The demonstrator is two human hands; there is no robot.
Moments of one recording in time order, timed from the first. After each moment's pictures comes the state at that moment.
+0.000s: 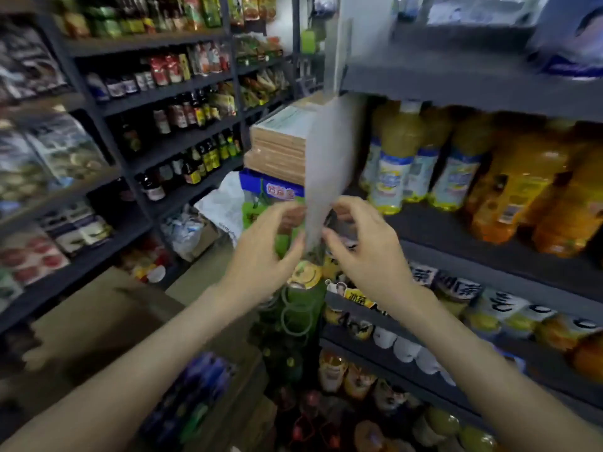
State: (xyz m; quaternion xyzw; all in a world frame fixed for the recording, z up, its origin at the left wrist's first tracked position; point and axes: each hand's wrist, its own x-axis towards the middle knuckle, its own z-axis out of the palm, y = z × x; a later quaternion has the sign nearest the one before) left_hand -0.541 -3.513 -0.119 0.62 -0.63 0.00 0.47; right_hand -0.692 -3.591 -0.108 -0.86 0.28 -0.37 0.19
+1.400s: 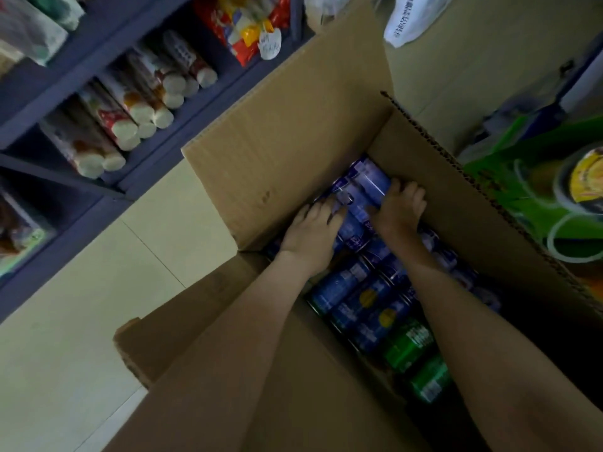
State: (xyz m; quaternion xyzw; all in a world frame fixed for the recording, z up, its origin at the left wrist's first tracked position) left_hand -0.074 -3.337 -0.627 0.79 -0.55 -0.27 -0.06; right_hand -0.162 -3.484 -0.681 -0.85 0.50 0.13 0.12
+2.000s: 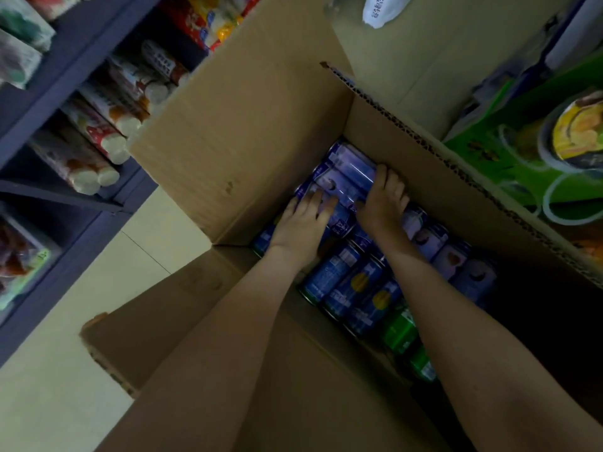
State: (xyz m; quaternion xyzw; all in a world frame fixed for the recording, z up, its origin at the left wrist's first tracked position) left_hand -0.093 -3.342 -0.633 0.77 -0.57 -0.25 -0.11; right_hand -0.182 -3.475 -0.691 -0.83 0.52 0.10 0.18
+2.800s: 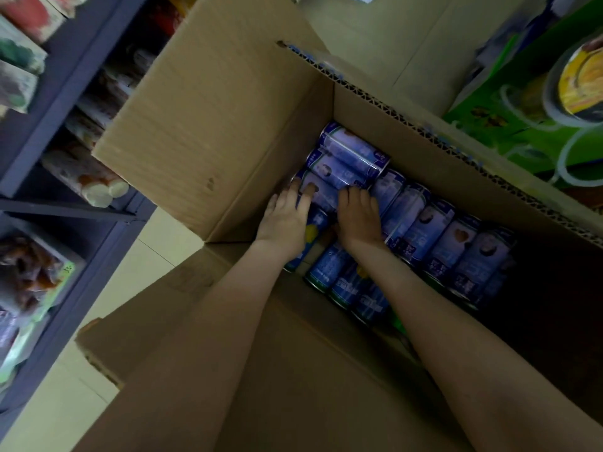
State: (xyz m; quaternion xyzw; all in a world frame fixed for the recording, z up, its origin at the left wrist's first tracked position) left_hand -0.086 -3.331 -0.641 0.80 -0.52 -0.28 -0.10; right_hand -0.196 -3.421 -0.706 -0.91 0.39 0.12 0.12
